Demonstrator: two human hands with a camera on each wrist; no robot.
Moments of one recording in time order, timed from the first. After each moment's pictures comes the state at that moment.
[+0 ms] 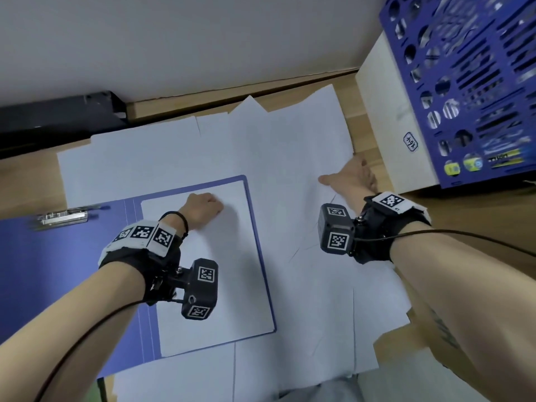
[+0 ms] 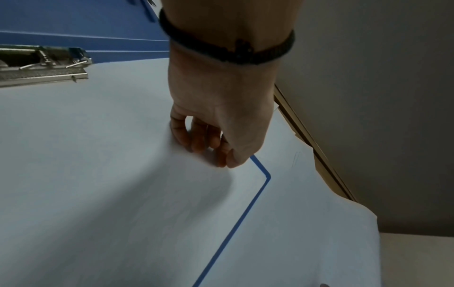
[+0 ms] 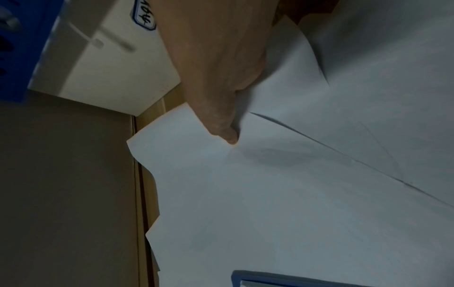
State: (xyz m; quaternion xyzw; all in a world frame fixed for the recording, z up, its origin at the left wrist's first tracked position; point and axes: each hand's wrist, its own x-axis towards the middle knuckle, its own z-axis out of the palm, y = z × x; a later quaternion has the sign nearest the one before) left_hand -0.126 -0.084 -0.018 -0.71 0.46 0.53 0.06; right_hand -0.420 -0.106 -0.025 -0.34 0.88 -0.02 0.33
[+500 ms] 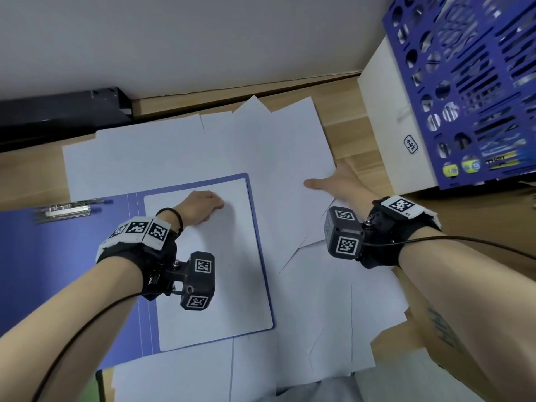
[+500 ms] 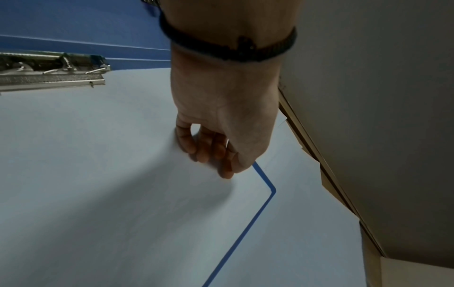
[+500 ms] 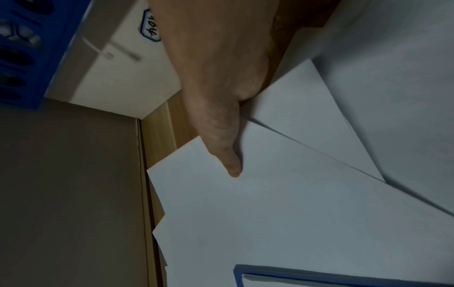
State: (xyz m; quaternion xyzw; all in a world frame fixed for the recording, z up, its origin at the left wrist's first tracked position) left_hand -0.118 -0.079 -0.009 -0.70 0.42 0.59 0.02; right_hand -0.415 -0.098 -0.017 -0.35 0.77 -0.13 0.53
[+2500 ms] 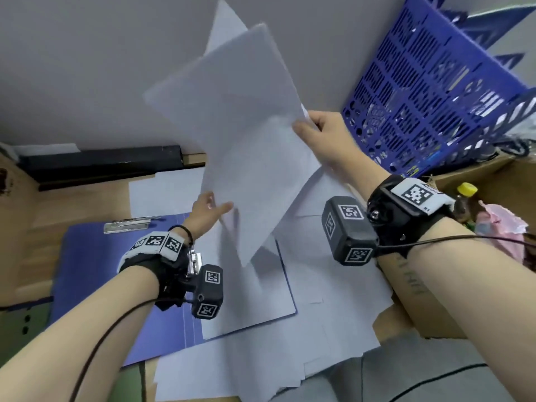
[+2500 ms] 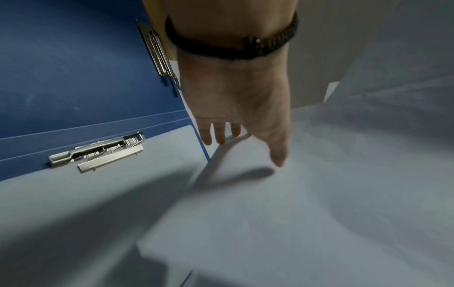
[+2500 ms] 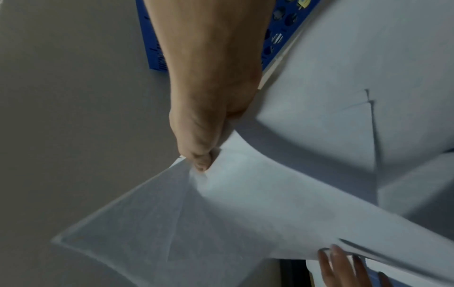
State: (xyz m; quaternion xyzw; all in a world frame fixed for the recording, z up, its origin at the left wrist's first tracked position) left_hand -0.041 -0.016 0.078 -0.65 0.47 0.55 -0.23; right_hand -0.277 -0.044 0.233 -0.61 0.62 -0.37 0.33
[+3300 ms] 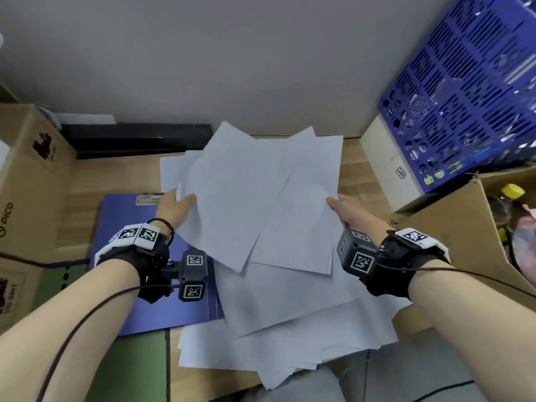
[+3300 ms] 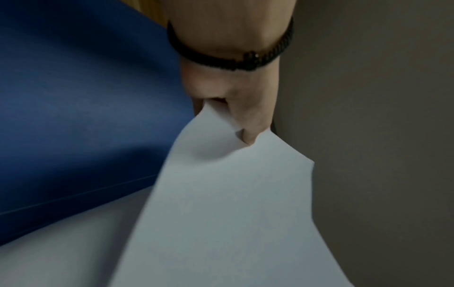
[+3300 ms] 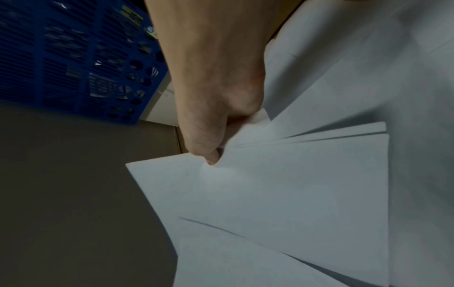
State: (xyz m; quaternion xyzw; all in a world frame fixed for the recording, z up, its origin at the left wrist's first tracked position) left_hand 0.059 0.014 0.055 -0.73 0.41 0.46 -0.30; right_hand -0.274 0.030 0.132 -0.39 0.75 -0.22 0.48
